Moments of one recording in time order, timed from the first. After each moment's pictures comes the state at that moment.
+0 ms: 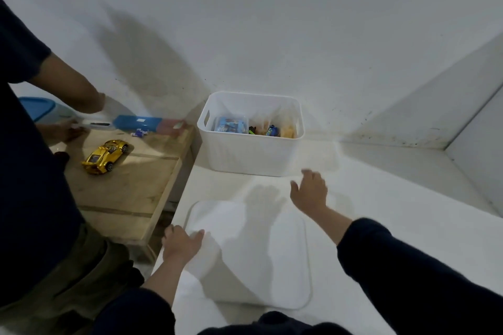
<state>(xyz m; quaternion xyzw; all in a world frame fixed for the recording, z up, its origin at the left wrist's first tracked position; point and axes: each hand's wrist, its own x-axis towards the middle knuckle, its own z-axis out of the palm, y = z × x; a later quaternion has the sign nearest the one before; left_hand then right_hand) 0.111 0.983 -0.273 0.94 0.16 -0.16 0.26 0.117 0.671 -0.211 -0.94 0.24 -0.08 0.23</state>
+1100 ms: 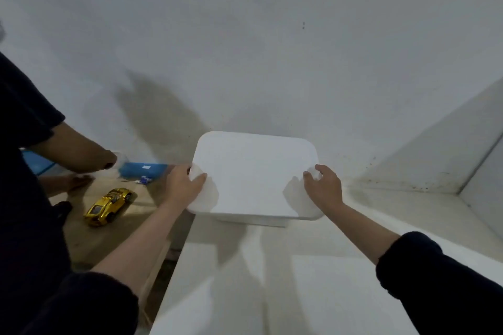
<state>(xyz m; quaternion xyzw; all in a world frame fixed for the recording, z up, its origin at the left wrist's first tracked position) 0.258 0.948 -0.082 0.91 -0.01 0.10 0.41 0.172 0.653 -0.076 -0.84 0.24 -0.18 0.44</state>
